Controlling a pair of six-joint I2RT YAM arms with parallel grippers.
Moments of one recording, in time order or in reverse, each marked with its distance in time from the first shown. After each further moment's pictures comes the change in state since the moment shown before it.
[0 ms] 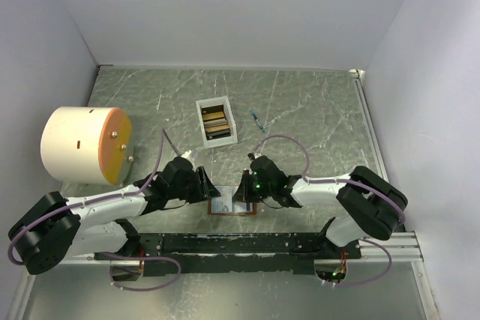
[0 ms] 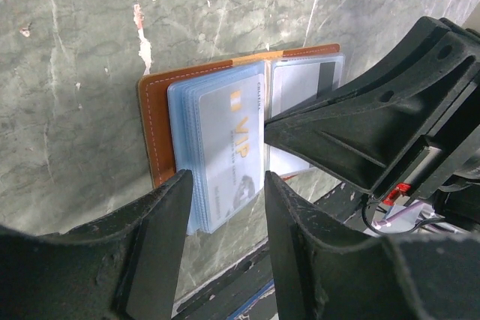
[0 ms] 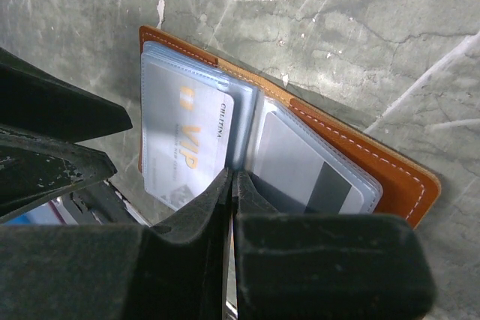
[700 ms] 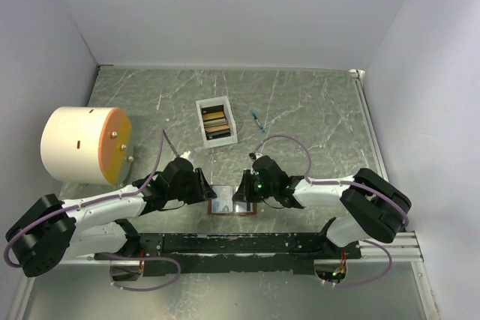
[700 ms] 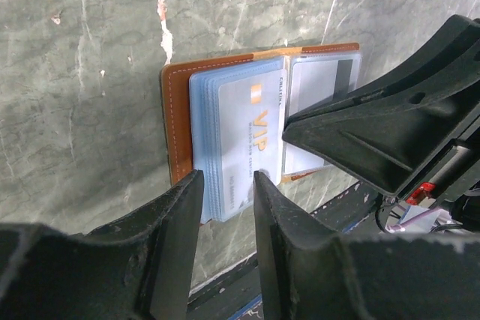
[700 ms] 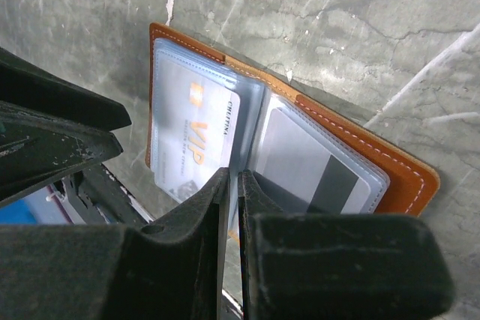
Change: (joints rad) left arm -0.017 -0.021 0.021 -0.092 -0.045 0.008; right arm -0.010 -0.035 -0.016 0.005 -0.016 -0.003
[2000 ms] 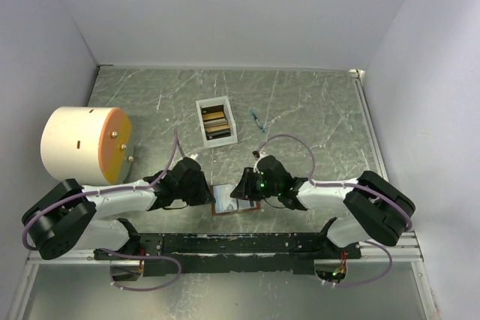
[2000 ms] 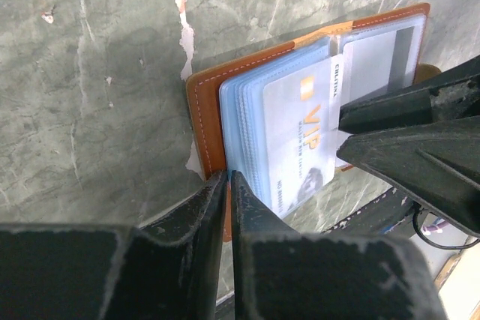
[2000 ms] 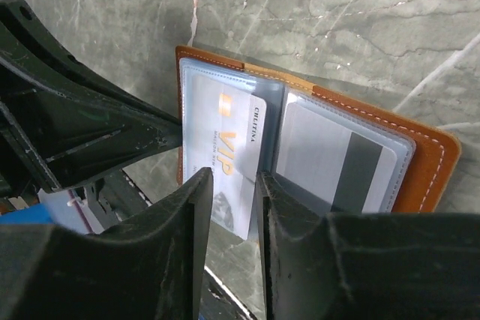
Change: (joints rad) left arm -0.018 0.159 0.026 0.034 0.011 0.045; right arm -0.020 -0.037 -0.042 0.079 -0.001 0.022
